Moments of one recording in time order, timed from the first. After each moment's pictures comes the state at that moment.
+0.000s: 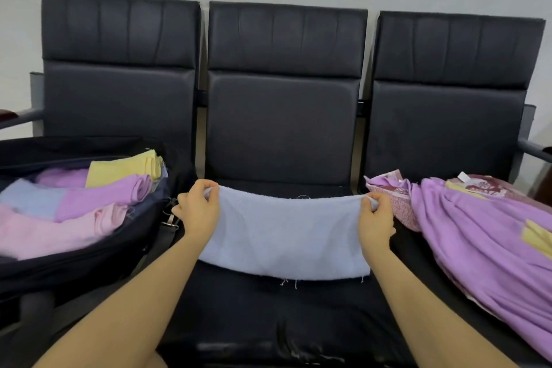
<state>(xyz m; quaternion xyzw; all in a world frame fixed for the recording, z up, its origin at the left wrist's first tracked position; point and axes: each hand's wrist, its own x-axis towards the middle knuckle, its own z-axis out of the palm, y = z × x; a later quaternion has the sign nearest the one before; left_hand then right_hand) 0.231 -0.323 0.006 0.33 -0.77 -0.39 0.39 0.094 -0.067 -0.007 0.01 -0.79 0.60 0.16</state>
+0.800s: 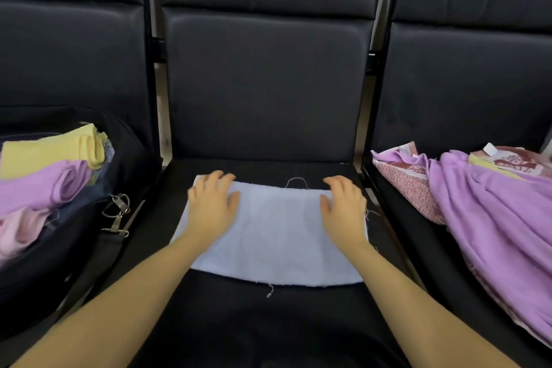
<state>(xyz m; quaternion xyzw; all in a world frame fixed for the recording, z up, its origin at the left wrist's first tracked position) 0.117 -0.346 -0.077 0.20 -0.95 -0.12 0.22 0.017 -0.118 -0.074 0.22 -0.92 0.27 0.18</state>
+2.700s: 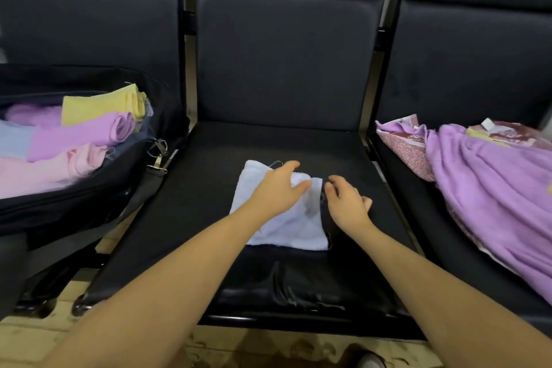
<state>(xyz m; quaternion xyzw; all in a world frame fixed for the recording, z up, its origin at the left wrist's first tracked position) 0.181 -0.226 -0.046 0.10 -0.91 -0.38 0.14 0.107 -0.086 -0.076 0.16 -0.94 0.30 -0.01</state>
